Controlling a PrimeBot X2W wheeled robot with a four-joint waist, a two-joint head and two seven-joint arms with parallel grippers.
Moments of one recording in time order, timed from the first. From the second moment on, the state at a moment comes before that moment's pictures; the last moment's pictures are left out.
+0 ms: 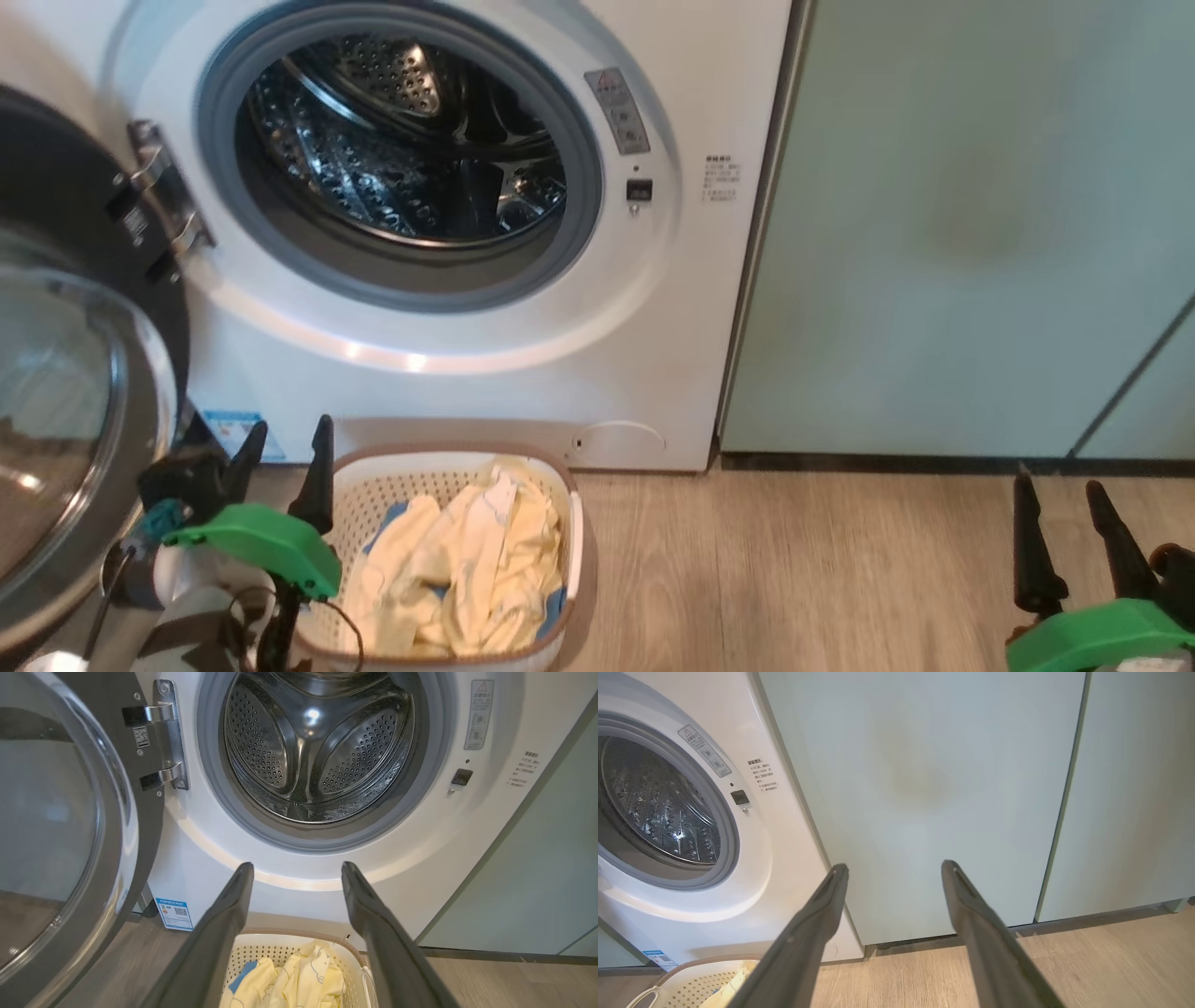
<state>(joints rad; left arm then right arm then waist) -0.19 0.17 0.04 0.52 -0.34 -0.13 -0.26 0.00 -0.08 0.00 0.29 0.26 0.13 -0.25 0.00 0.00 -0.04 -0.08</state>
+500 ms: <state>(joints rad) -0.19 0.15 0.02 0.52 -0.31 -0.13 -0.26 0.00 -0.08 0.00 0.29 0.26 0.13 -0.25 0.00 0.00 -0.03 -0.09</state>
